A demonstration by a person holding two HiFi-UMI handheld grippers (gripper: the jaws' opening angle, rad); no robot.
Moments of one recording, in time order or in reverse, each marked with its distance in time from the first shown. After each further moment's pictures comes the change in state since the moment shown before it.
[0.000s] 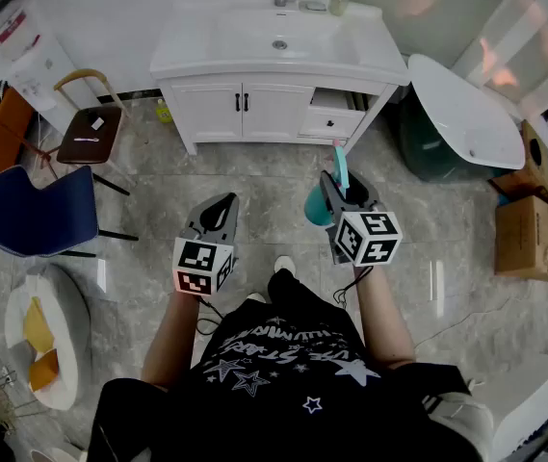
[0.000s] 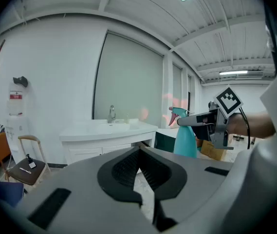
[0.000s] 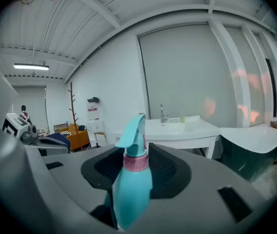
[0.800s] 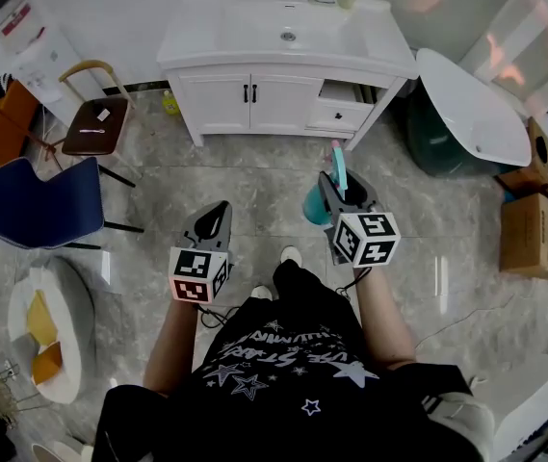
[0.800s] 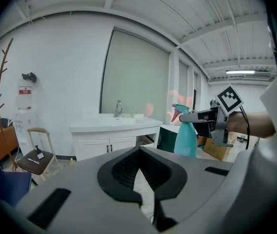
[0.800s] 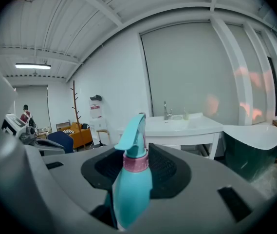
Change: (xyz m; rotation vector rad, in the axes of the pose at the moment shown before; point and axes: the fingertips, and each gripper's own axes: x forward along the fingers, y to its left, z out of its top) left arm -0.036 0.020 -0.036 -0.045 0.051 0.064; right arm 0.002 0.028 -0.023 -0.002 0.024 0.023
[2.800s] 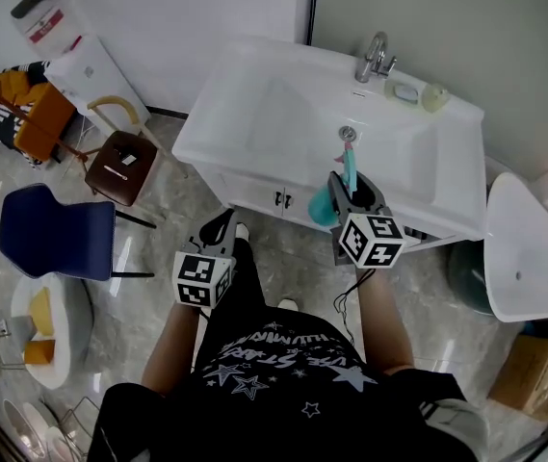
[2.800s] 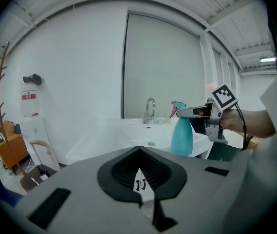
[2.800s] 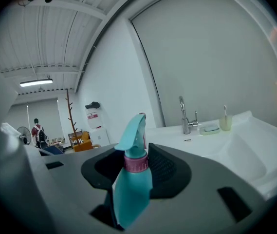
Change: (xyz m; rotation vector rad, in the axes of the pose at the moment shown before) left arm 0.334 0.226 0.141 -0.044 0.021 0.279; right arm 0.461 -0.138 0.157 0.044 -0.021 0.255
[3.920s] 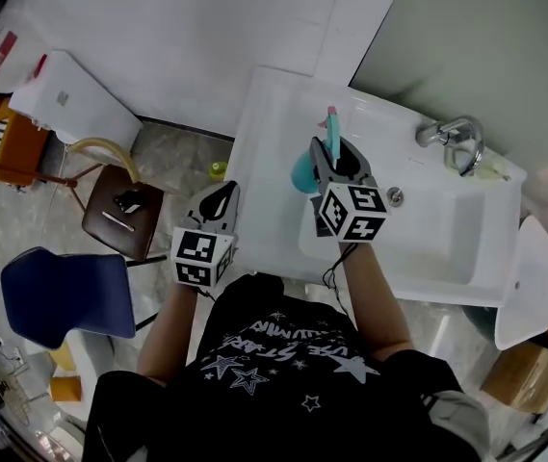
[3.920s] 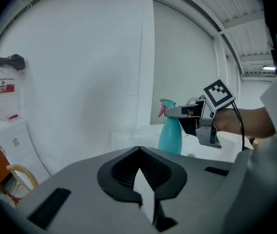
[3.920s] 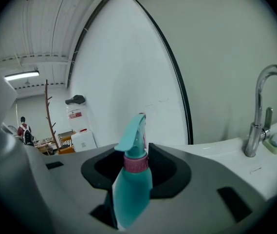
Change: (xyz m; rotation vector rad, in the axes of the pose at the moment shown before) left arm 0.245 0.296 0.092 -0.011 0.045 -0.077; right arm 0.409 0.051 0.070 -0.003 0.036 -0.045
